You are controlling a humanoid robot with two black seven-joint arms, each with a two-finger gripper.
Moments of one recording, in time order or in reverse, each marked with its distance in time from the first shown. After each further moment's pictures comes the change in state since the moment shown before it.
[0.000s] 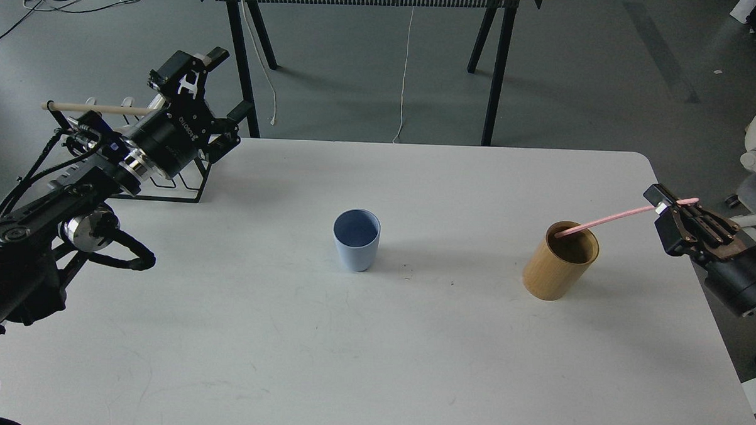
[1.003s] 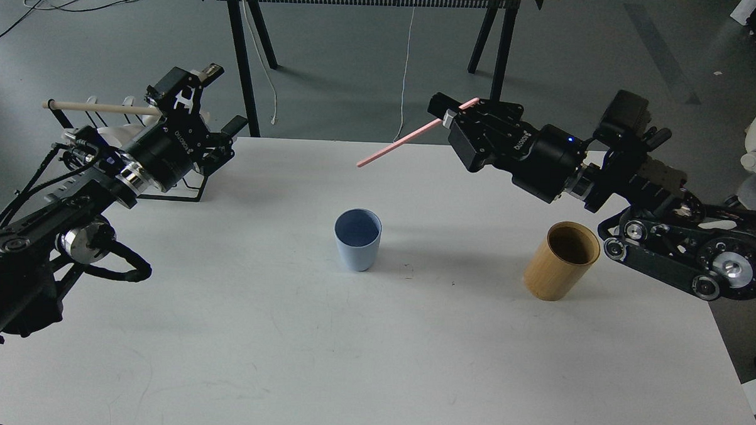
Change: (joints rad) left arm 0.042 -0.001 -0.001 0.040 -0.002 0.000 0.000; right arm 0.973 0.497 -0.832 -0.276 0.015 0.000 0.000
